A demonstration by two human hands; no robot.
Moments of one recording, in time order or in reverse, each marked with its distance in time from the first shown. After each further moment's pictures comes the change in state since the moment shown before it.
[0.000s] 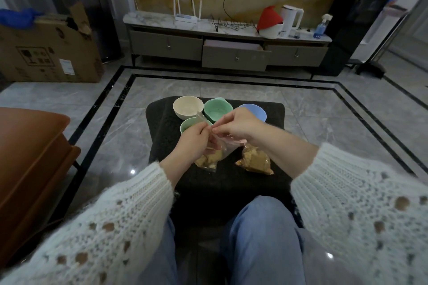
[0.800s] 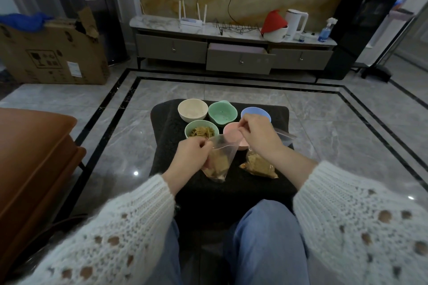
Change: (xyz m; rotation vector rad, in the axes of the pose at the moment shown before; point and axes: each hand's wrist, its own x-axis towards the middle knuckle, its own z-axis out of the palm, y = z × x) left_hand -0.010 -0.018 -0.013 0.425 0.119 0.039; right_hand 0.014 0.049 -0.010 -0.634 0.401 -0.402
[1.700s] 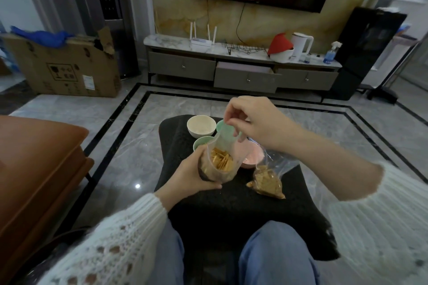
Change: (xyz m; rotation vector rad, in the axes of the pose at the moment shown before) left_hand 0.005 -0.047 -0.020 -0.023 -0.083 0.430; right_hand 0.005 -0.091 -0.103 0.134 -0.148 -0.455
